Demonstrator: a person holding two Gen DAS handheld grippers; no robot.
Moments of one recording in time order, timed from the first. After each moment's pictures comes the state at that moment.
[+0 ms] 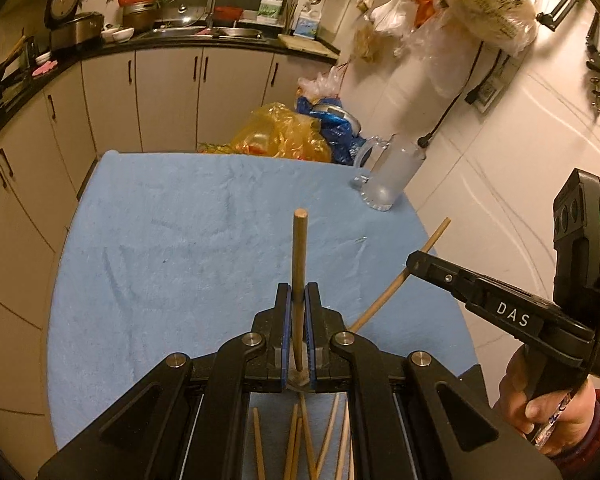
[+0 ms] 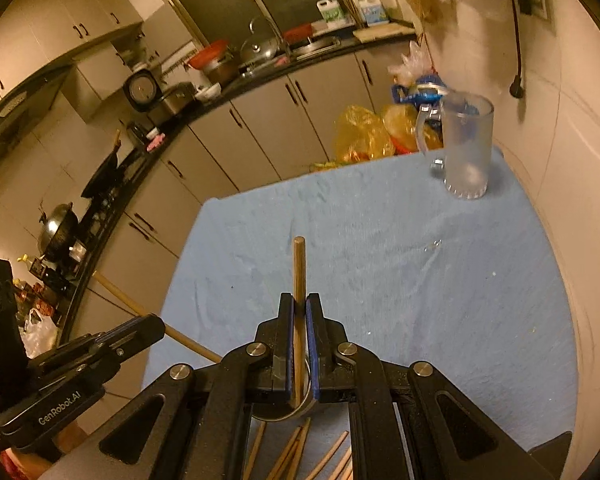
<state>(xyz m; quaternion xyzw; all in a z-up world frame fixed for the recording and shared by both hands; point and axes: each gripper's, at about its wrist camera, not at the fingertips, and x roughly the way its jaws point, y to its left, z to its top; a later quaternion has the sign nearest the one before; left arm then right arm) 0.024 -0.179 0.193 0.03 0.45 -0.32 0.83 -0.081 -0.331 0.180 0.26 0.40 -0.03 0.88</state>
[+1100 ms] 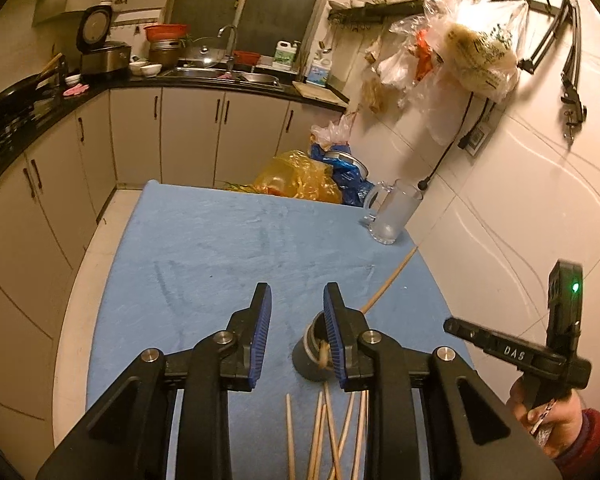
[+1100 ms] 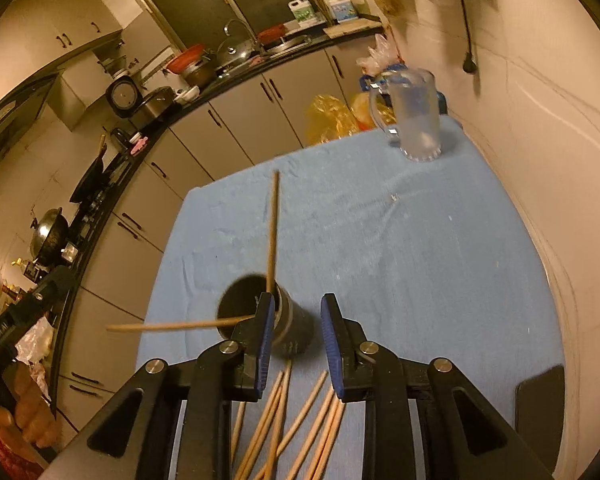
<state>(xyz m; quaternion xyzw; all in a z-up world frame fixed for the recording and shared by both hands) -0.021 -0.084 0.240 -0.01 0.38 -0.31 0.87 -0.165 -0.324 0.176 0.28 0.40 -0.08 0.87</state>
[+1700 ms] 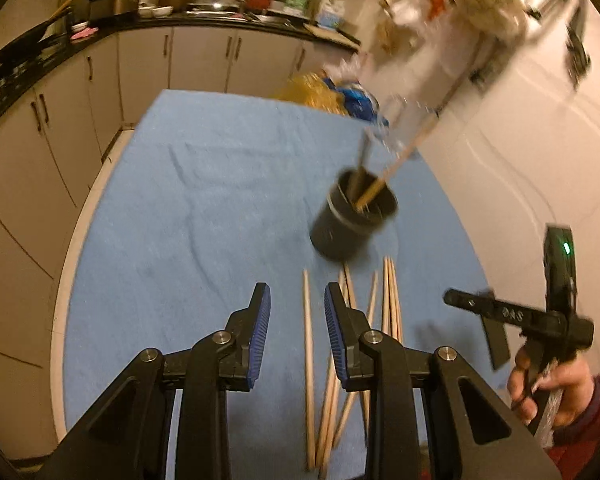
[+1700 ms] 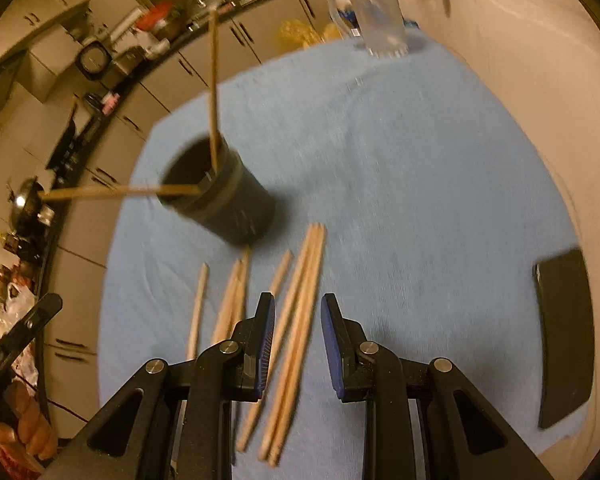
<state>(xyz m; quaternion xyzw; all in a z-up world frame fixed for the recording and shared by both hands) -0.101 -0.046 0.142 0.01 0.47 -0.30 0.83 -0.223 -0.292 0.082 0.30 0.49 -0.09 0.81</state>
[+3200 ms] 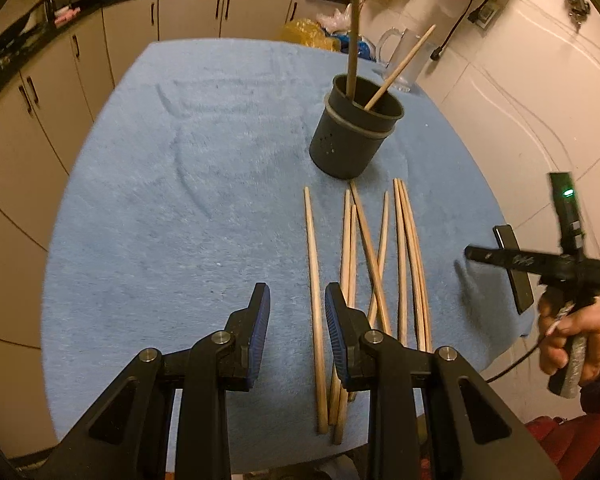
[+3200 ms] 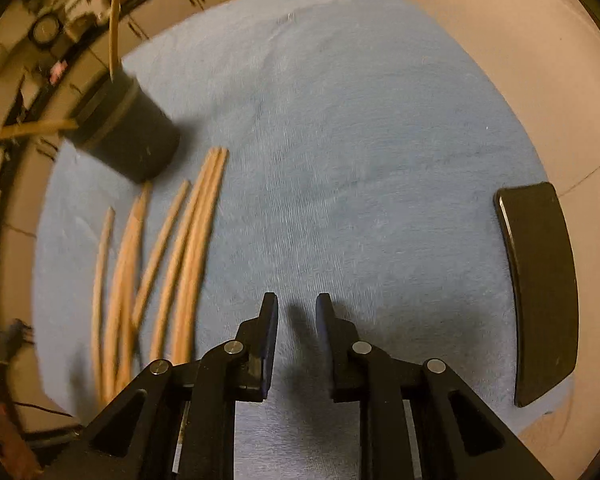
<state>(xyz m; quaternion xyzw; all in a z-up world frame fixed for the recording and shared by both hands) -0.117 -0.057 0.084 0.06 0.53 -0.29 0.80 -0.245 -0.307 0.033 0.27 0.55 -0.14 0.78</state>
